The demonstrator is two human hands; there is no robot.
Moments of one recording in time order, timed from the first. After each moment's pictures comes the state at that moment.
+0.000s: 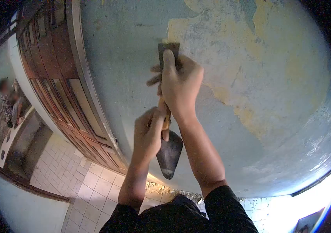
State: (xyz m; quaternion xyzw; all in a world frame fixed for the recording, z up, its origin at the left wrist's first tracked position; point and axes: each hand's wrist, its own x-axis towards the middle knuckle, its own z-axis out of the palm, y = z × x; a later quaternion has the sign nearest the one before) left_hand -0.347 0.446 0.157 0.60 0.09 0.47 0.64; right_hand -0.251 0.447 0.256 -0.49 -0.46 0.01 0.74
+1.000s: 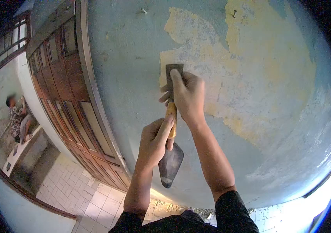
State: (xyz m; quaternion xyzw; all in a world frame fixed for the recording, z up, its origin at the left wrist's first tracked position) left_hand -0.346 0.436 0.201 0.65 0.07 0.45 0.61; right_hand -0.231 0.418 0.286 -0.48 -0.48 0.06 0.74
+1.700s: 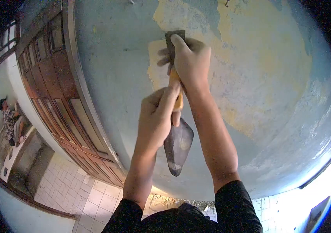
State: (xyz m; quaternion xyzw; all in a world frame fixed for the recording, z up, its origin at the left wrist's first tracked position) left_hand -0.322 0.420 0.247 0.63 0.00 0.47 0.62; right_hand -0.217 0.409 0.337 -0.46 -0.46 -0.02 0.76
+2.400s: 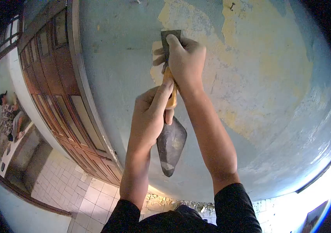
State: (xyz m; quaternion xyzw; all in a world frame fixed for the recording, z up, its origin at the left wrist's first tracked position) left_hand -0.332 0.432 0.247 0.64 0.00 0.47 0.61; right_hand -0.218 0.429 0.336 -0.46 -0.47 -0.04 0.75
